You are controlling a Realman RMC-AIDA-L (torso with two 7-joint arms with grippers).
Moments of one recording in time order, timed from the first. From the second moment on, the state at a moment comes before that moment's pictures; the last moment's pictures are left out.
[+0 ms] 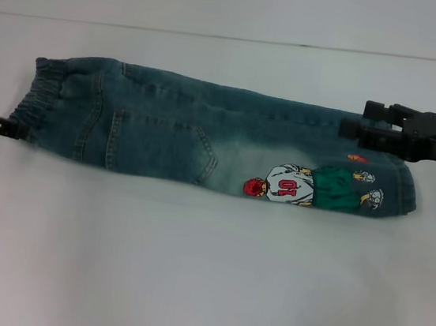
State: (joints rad) left arm -0.62 -2.00 0.57 0.94 2.63 1.36 -2.09; right arm 0.60 1.99 -0.53 -0.52 -1.98 -1.51 1.54
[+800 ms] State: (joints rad) left arm -0.67 -2.02 0.66 0.82 2.69 1.16 -2.11; right arm 0.61 2.02 -0.53 -0.50 -1.98 -1.48 1.52
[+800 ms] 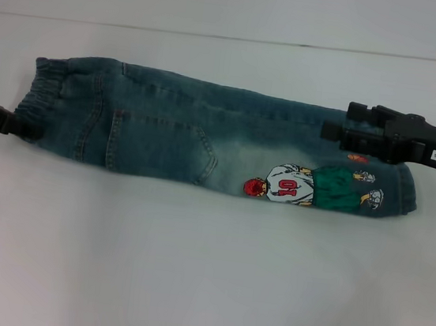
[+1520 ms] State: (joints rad) left arm -0.69 -2.02 0.66 0.76 2.70 1.10 -2.11; right arm 0.61 2.03 -0.53 -0.50 -1.98 -1.46 1.50
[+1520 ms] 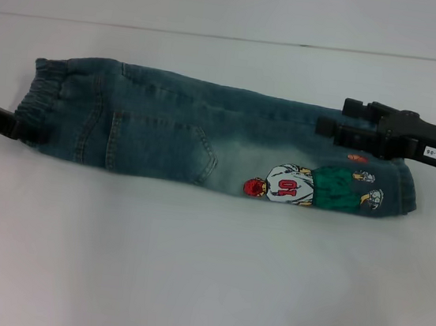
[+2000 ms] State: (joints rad) left arm -0.68 -2.04 0.68 0.80 2.69 1.11 -2.08; right arm 0.62 2.03 -0.52 -0.50 -1.98 -1.43 1.50
